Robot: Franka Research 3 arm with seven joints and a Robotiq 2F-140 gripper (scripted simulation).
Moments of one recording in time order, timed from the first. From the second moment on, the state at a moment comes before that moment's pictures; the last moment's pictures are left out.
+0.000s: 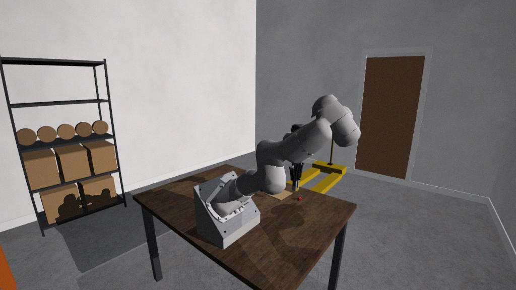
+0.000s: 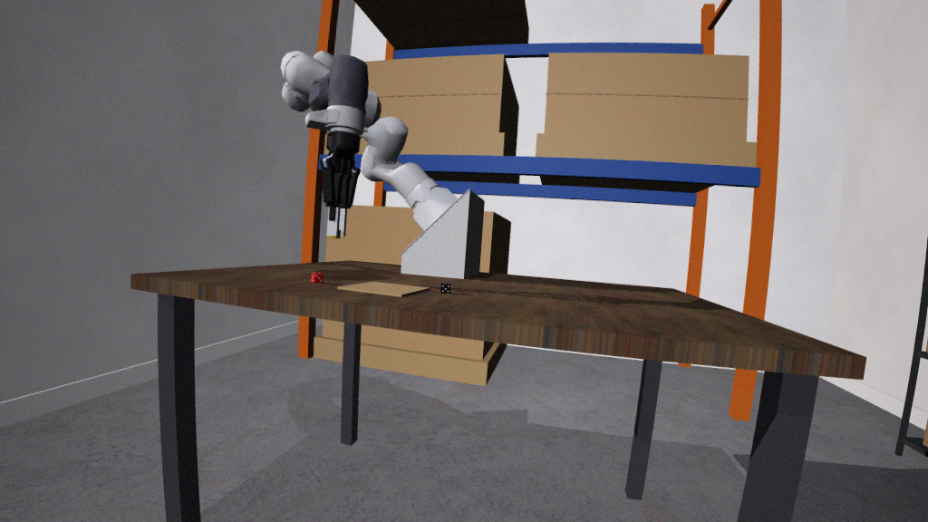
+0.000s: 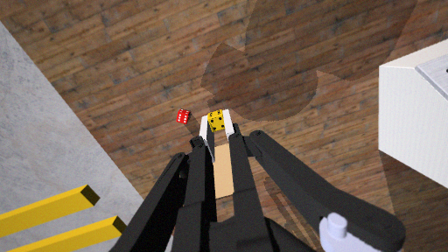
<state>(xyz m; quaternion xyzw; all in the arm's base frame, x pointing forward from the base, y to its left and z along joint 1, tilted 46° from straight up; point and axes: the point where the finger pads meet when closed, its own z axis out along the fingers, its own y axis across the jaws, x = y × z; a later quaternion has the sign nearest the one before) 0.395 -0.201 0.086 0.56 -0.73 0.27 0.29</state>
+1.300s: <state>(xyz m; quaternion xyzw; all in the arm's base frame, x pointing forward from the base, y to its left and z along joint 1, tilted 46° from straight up) 0.392 -0.202 0.083 0.75 -0.53 0.17 0.36</state>
